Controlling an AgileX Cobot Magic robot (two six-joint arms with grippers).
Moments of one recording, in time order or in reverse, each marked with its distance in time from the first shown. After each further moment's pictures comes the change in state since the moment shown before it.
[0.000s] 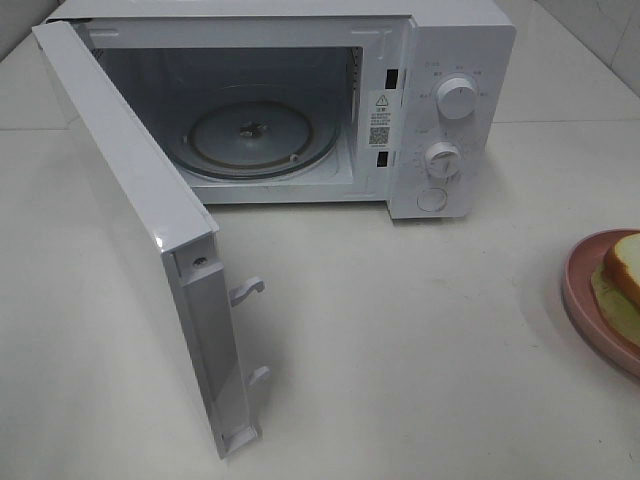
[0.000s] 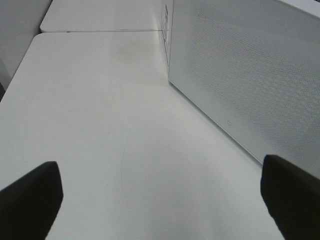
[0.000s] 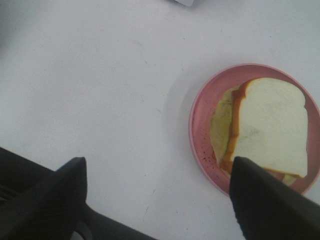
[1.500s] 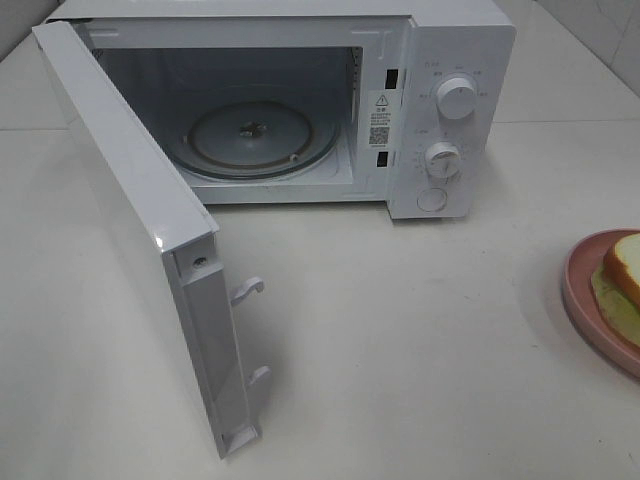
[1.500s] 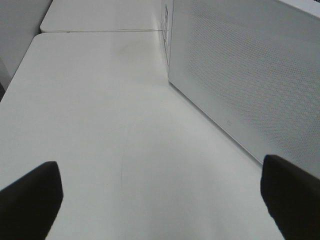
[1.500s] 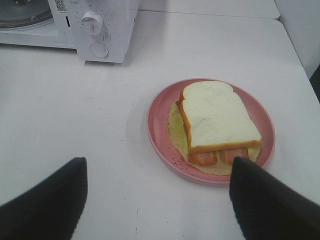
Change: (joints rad) left arm 0.000 0.000 0.000 0.000 0.000 0.000; right arm -0.345 -0.742 0.267 0.089 0.003 -0.025
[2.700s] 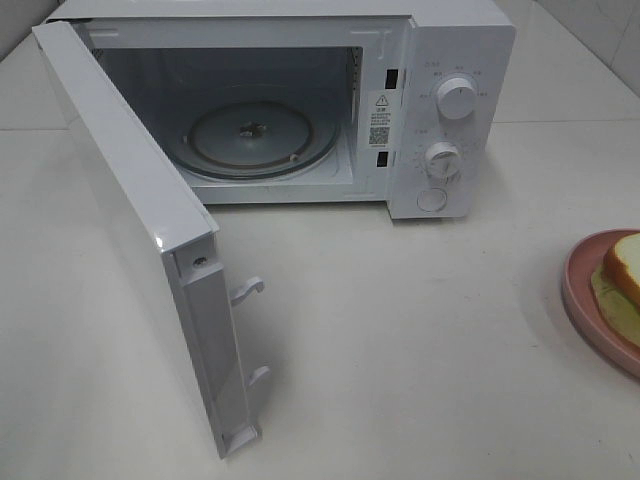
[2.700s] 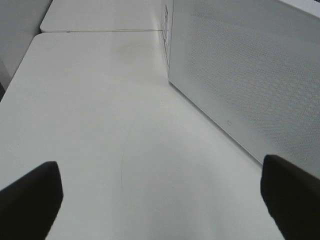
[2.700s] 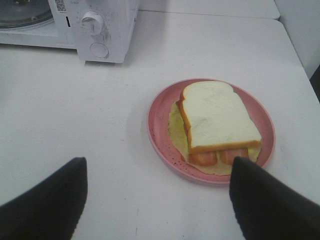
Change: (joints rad) left arm 0.000 0.000 0.000 0.000 0.000 0.000; right arm 0.000 0.000 0.000 0.001 0.000 -0.001
